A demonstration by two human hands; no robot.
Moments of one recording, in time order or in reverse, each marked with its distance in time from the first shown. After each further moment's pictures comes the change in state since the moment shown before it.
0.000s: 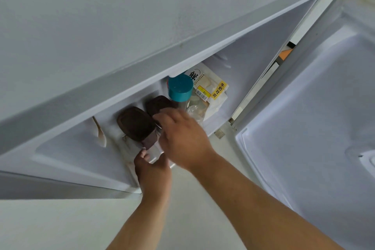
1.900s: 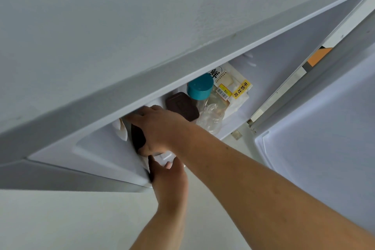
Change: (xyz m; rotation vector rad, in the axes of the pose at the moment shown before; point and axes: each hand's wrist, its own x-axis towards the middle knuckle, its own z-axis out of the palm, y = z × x) left_hand -0.026 -0.006 -0.017 0.189 0.033 0.081; right_hand 0.080 -0.046 0.040 -0.136 -0.637 -0.152
